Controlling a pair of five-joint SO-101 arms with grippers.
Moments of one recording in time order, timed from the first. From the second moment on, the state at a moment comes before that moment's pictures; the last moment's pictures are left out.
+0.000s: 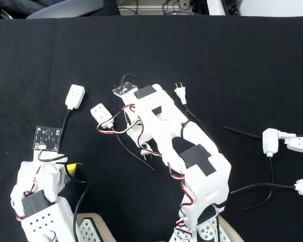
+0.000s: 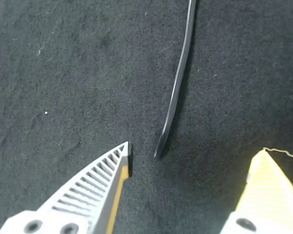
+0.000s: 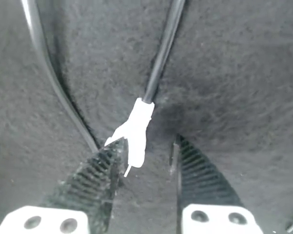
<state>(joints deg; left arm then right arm) -32.2 -102.1 96.0 65.7 -33.1 -28.3 20.7 10.5 77.6 5.5</state>
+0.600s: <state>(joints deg) -32.2 -102.1 96.0 65.7 -33.1 -33.1 30.5 1.5 82.1 2.3</state>
